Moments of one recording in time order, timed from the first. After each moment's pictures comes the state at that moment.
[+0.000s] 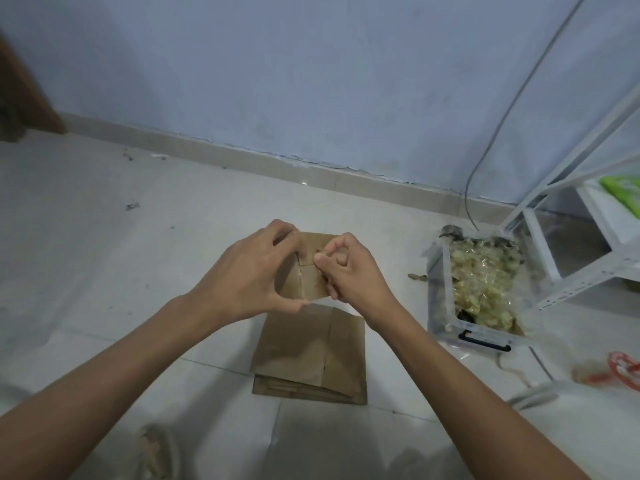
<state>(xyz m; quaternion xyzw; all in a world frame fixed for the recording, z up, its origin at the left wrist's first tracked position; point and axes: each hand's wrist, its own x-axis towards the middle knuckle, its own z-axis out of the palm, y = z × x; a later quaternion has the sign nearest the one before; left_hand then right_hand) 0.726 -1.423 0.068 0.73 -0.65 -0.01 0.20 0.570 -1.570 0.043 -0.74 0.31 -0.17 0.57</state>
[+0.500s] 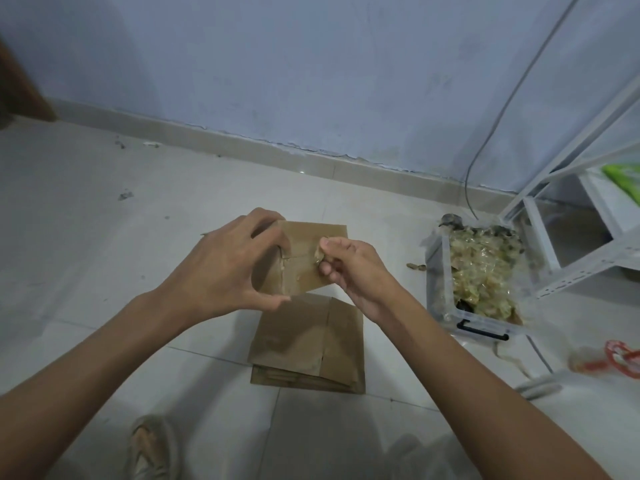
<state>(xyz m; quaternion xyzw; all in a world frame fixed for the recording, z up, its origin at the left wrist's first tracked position) 0.734 -1.405 0.079 0.72 -0.66 0.00 0.20 0.568 -1.580 0.036 -0.55 0.29 -0.13 0.78</state>
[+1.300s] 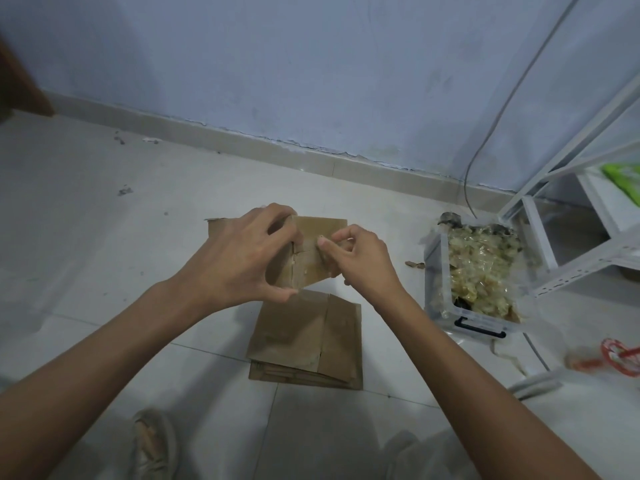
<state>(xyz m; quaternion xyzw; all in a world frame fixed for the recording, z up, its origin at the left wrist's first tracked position) 0.725 -1.419 0.077 0.72 -0.68 0.06 0.13 0.568 -1.580 0.044 -0.77 0.42 -0.15 0.46</state>
